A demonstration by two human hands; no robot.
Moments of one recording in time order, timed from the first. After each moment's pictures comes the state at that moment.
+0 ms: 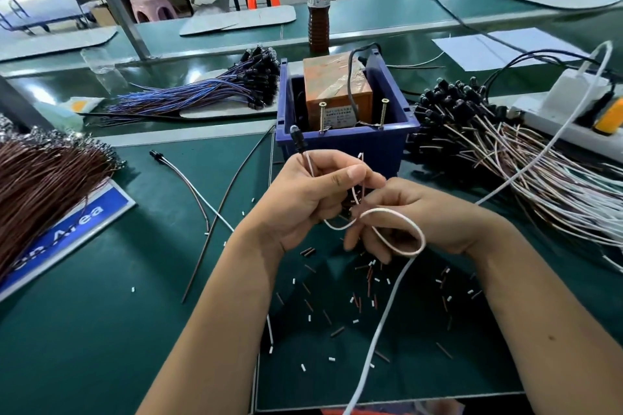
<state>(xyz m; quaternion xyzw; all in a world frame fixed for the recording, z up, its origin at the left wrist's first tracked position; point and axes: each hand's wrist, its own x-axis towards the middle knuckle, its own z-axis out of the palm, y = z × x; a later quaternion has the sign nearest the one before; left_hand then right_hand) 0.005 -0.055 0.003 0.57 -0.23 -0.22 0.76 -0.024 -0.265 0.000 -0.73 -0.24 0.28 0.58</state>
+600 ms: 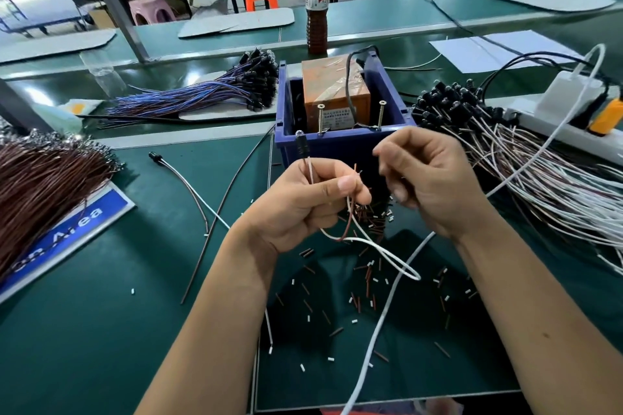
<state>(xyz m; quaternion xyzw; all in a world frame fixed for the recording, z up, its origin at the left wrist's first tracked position) 0.006 -0.051 0.001 0.51 -0.27 -0.30 0.76 -0.016 -0.265 0.002 -0.65 -0.15 -0.07 0.74</state>
